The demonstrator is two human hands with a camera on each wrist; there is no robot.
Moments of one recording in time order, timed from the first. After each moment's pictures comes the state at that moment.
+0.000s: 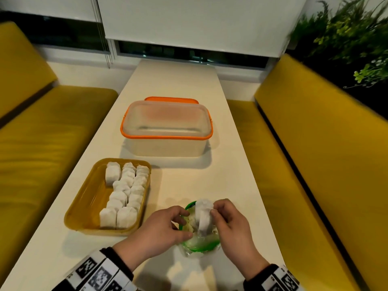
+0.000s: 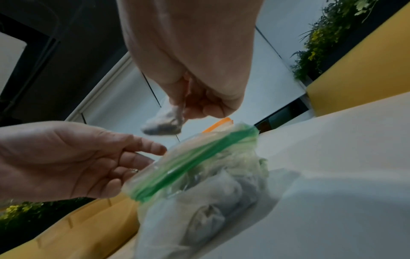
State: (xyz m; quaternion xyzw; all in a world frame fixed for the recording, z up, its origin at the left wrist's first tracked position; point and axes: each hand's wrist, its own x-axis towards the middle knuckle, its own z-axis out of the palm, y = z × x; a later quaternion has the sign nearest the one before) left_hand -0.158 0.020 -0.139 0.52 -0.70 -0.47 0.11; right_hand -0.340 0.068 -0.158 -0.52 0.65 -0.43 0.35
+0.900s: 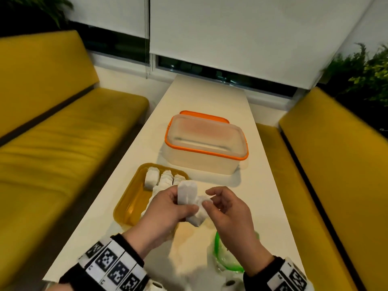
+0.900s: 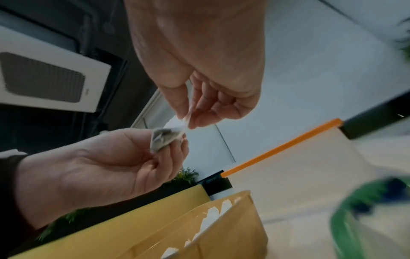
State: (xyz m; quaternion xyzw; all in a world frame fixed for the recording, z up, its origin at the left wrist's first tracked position) left_hand -0.097 0.005 -0.099 0.51 -0.43 -0.61 0.43; right_hand -0.248 0.028 -0.091 -0.61 0.59 -0.43 0.31
